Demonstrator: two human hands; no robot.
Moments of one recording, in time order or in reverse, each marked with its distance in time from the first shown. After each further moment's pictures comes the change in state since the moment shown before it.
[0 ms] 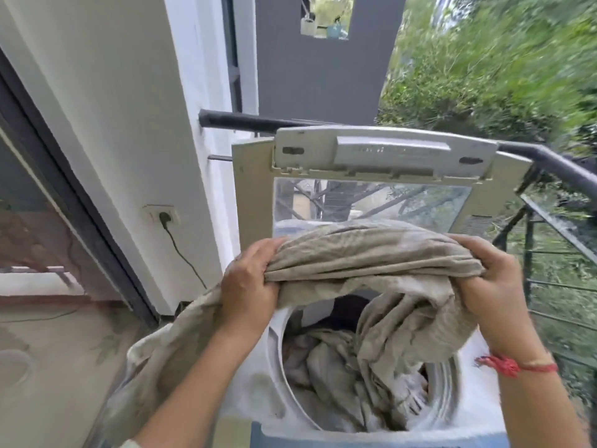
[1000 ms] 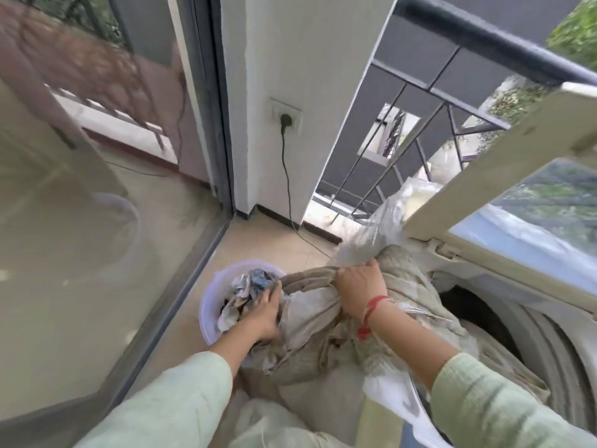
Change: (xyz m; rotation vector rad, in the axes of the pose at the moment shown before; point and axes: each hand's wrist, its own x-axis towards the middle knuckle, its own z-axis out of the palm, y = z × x) left_hand -0.159 -0.320 -0.061 0.289 -1.152 -0.835; right_hand -0.080 0.032 0.401 -1.407 -1.280 -0.399
